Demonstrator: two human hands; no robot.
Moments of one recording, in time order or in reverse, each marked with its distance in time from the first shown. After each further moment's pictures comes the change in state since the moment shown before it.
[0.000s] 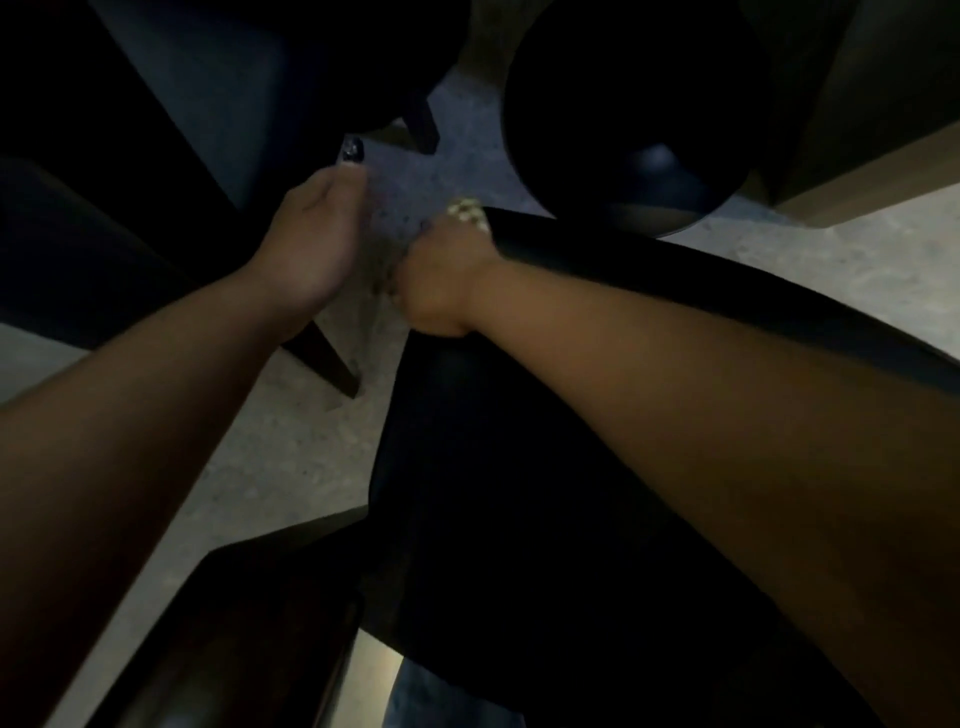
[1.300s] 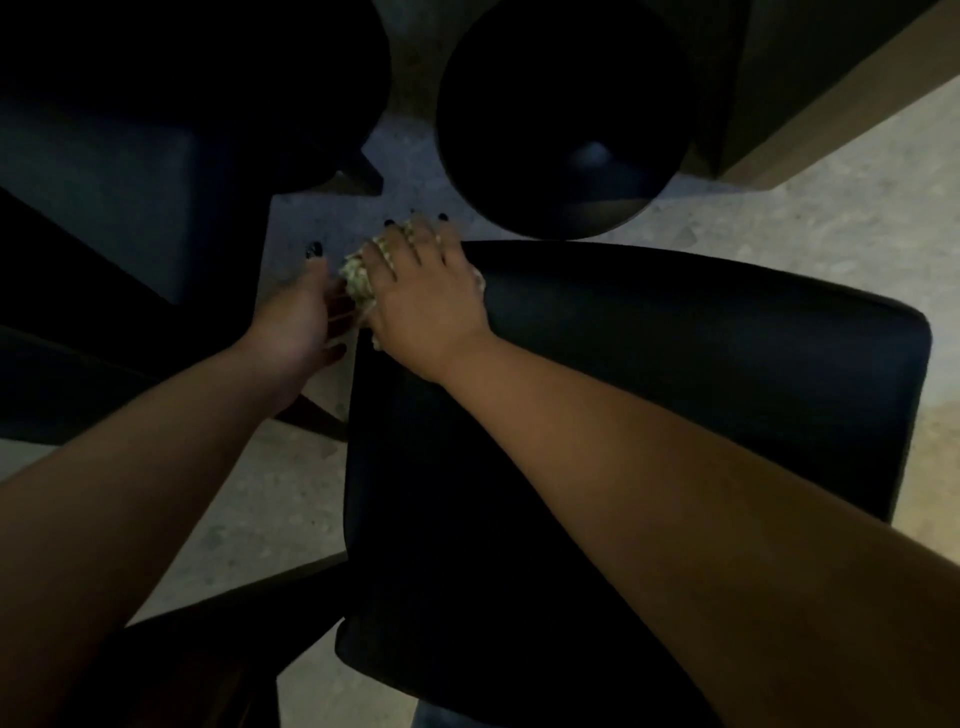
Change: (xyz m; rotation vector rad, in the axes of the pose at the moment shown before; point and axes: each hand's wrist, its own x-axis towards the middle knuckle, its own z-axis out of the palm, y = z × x) left_hand -0.008 0.005 0.048 -0.121 -0.094 -0.310; right_hand -0.032 0.020 0.040 0.266 0.330 0.333
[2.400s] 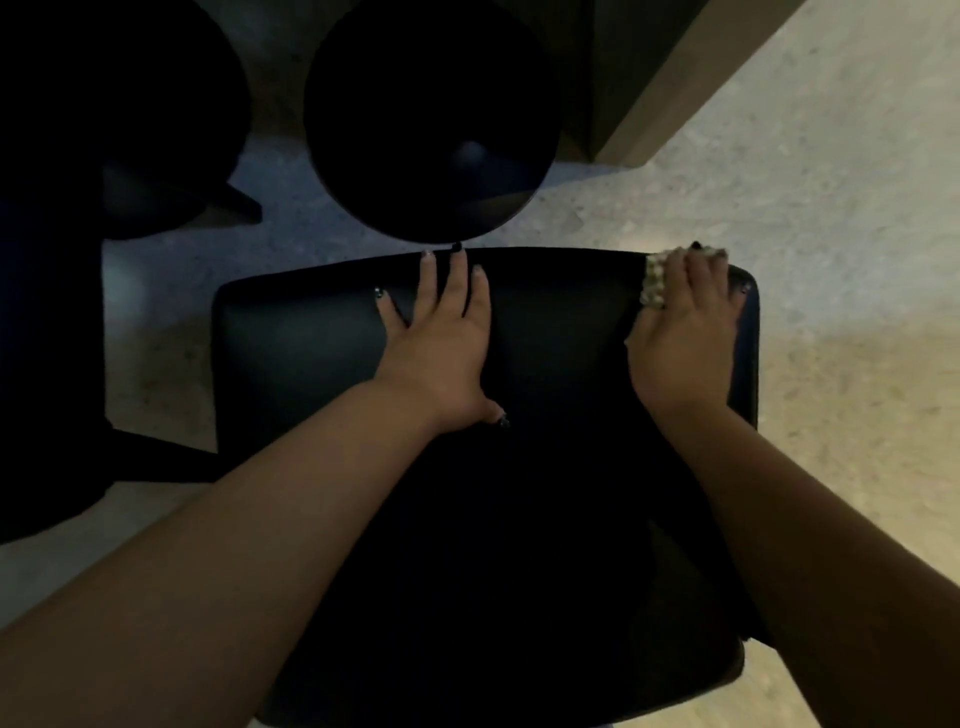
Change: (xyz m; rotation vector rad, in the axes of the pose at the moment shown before) left_hand -0.050 0.014 0.186 1.476 -0.356 0.646; right_hand -0.207 0.204 -0.012 0.148 0.192 0.960
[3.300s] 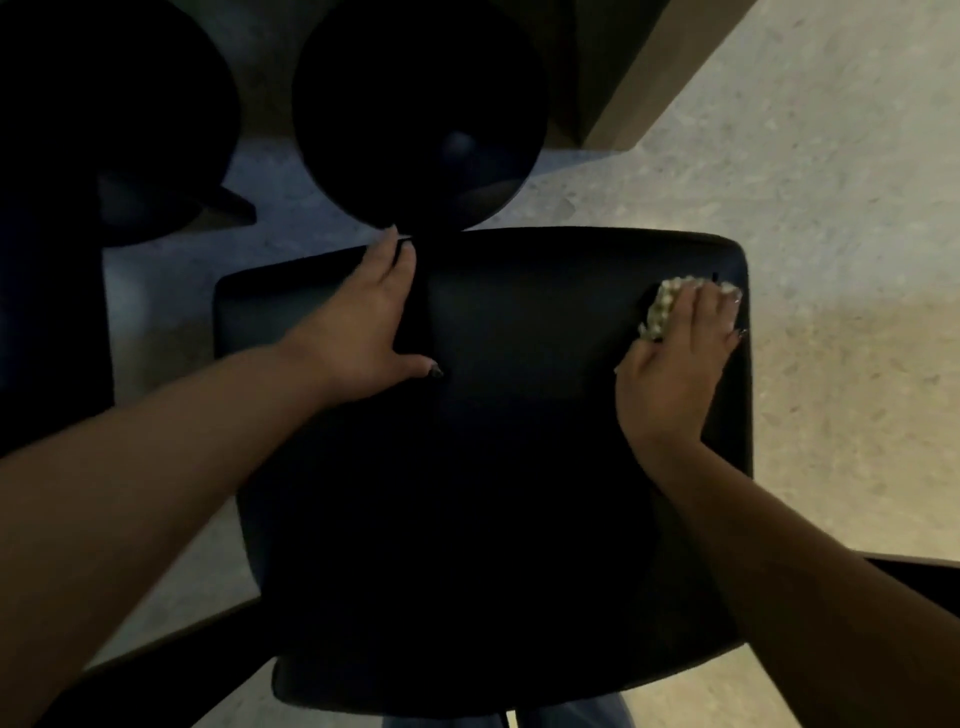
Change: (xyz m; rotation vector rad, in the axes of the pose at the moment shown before) left_hand -0.016 -0.064 -0.009 -0.157 0.122 0.078; right_hand -0.055 0.005 0.023 0.130 0.143 0.129
